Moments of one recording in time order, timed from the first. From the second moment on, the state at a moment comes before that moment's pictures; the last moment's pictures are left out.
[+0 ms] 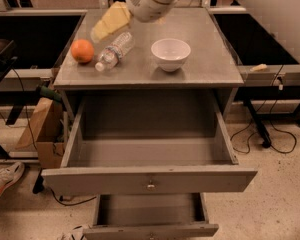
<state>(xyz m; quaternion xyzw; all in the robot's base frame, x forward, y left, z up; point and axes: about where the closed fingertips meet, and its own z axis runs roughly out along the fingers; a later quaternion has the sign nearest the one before) 0.637 0.034 1.002 -0.31 0.88 0.13 0.33</state>
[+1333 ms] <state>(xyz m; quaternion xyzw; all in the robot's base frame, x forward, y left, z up) 0.747 0.134 0.925 -0.27 0.91 0.10 0.30</state>
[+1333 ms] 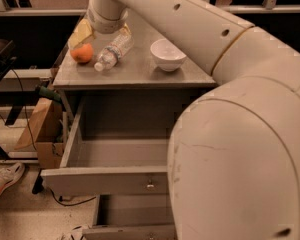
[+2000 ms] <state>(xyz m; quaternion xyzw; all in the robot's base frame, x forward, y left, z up) 0.763 0.138 0.902 -0.23 0.92 0.08 0.30</state>
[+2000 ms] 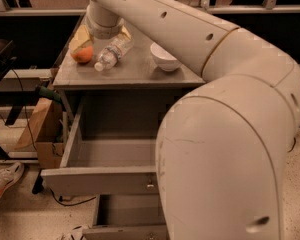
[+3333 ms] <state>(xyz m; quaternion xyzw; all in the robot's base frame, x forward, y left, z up) 0.798 0.126 0.840 -0.20 0.94 0.09 0.28</state>
